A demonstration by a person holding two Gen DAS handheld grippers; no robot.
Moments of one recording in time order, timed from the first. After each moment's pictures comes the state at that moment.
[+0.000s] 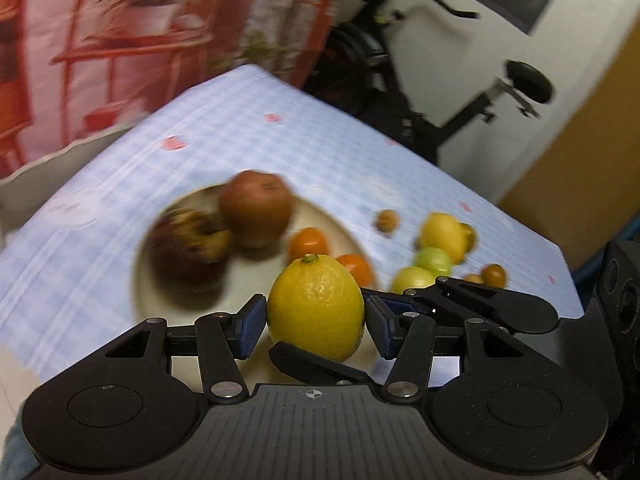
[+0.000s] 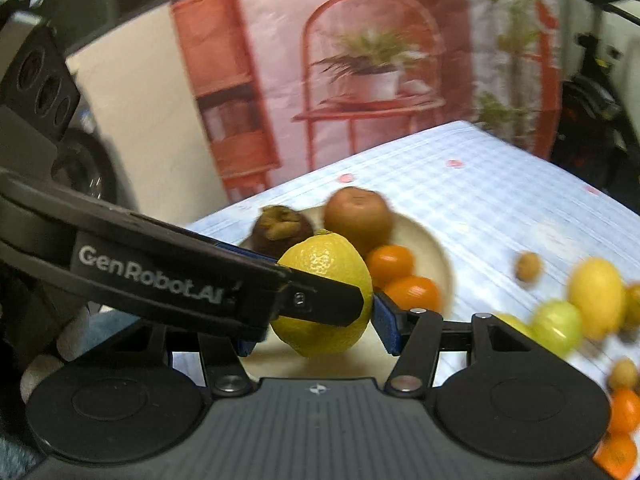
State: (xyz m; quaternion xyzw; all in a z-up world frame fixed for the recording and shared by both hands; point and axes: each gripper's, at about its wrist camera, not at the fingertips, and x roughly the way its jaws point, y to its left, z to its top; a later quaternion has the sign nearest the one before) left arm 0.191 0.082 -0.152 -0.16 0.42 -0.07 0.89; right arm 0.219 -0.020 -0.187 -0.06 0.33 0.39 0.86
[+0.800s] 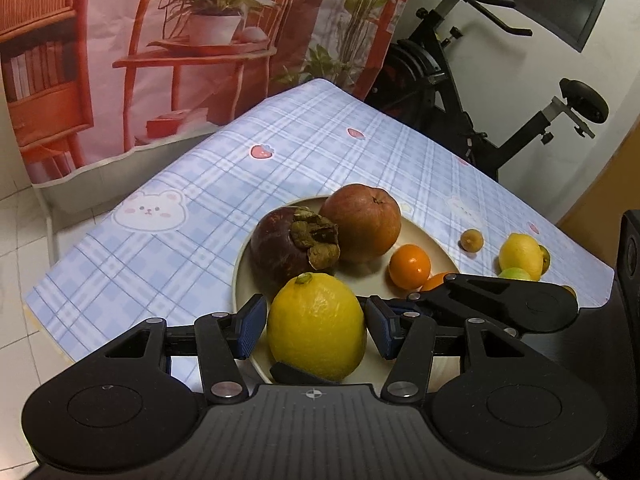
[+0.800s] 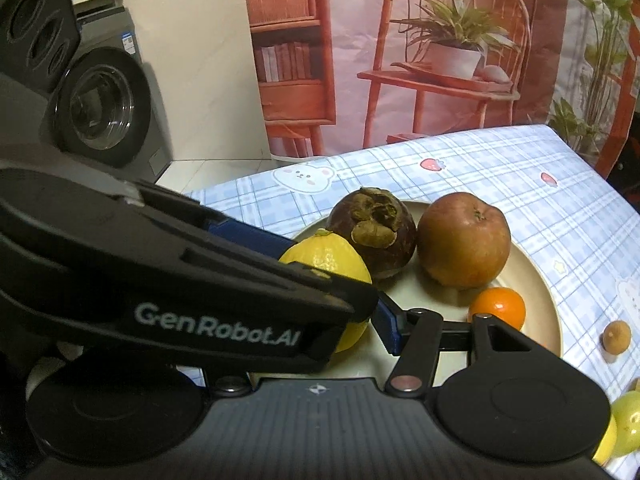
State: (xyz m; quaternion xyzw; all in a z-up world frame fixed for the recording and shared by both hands) left arm 0.189 0.113 -0.164 -0.14 0.41 0.00 0.90; right arm 0.236 0.053 -0.212 -0.14 0.34 0.44 0.82
